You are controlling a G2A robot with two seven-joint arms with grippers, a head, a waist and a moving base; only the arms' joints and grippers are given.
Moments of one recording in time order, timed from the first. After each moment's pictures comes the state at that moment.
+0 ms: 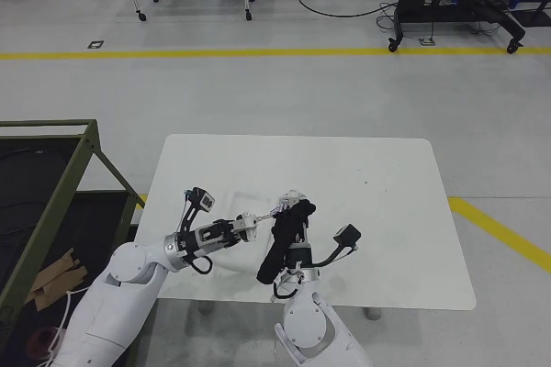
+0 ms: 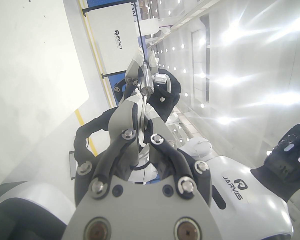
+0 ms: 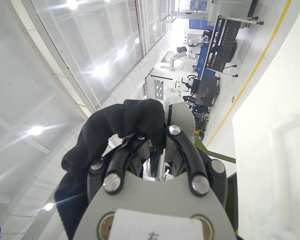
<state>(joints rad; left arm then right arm) 1.02 -1.16 -1.15 -1.34 -0.61 -0.33 -1.03 -1.30 -1.58 0.96 -1.56 -0.24 -0.26 -0.59</state>
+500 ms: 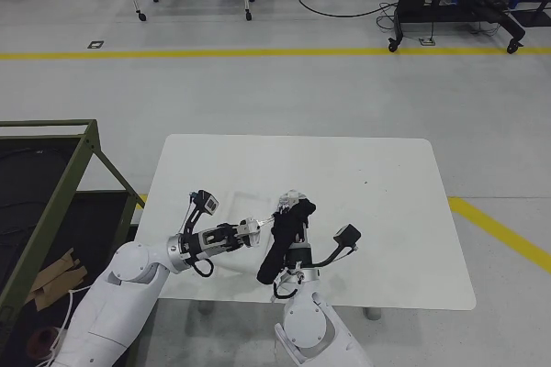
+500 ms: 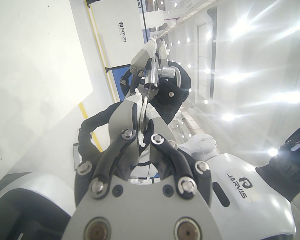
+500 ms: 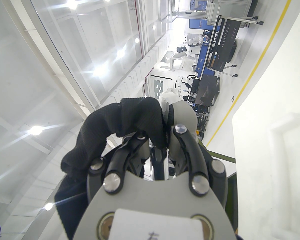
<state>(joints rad) 1.02 -1.16 -1.13 -1.33 -0.59 -0.32 -1.06 -1.30 -1.58 0.96 -1.56 -0.24 -0.26 -0.59</state>
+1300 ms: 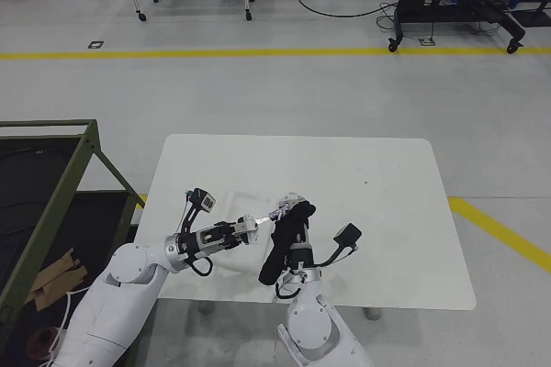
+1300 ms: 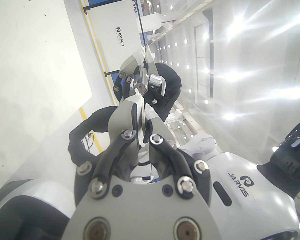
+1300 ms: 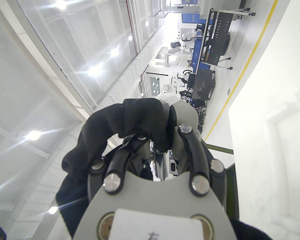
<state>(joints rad) 1.03 -1.16 -1.15 -1.34 -0.57 -0.36 -1.04 -1.35 -1.59 1.00 -1.61 -0.19 -0.20 -0.50</state>
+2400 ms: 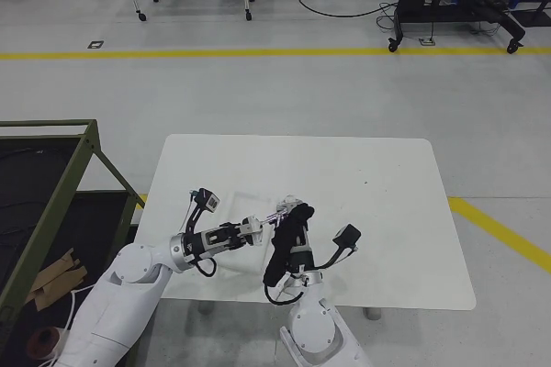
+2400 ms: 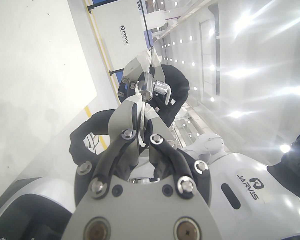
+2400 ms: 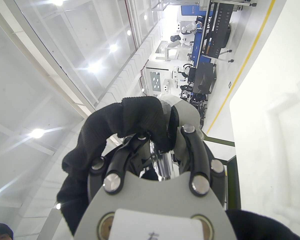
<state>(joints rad) 1.02 -1.17 -1.14 -1.35 -0.54 -0.36 -1.02 -1.38 -1.61 1.03 -1.64 -0.20 -0.22 -0.42</state>
